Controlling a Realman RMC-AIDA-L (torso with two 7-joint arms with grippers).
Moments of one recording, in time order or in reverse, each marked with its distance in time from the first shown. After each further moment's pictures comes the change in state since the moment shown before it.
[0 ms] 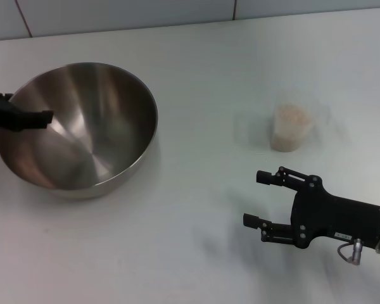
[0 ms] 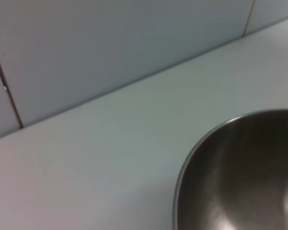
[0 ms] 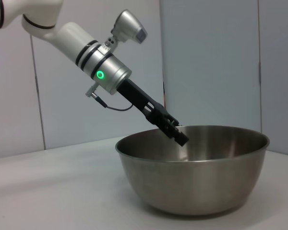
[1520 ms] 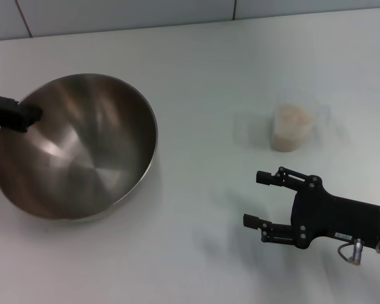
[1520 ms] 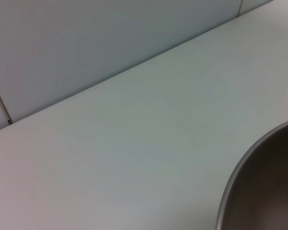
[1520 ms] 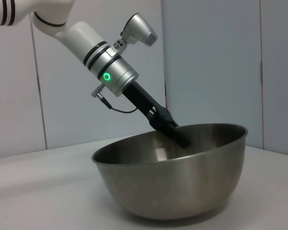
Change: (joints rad) left arm -0.057 0.001 -0.003 -0.042 0.076 0.018 -0.010; right arm 0.002 -0.002 0.000 0.000 -0.004 -0.003 0.000
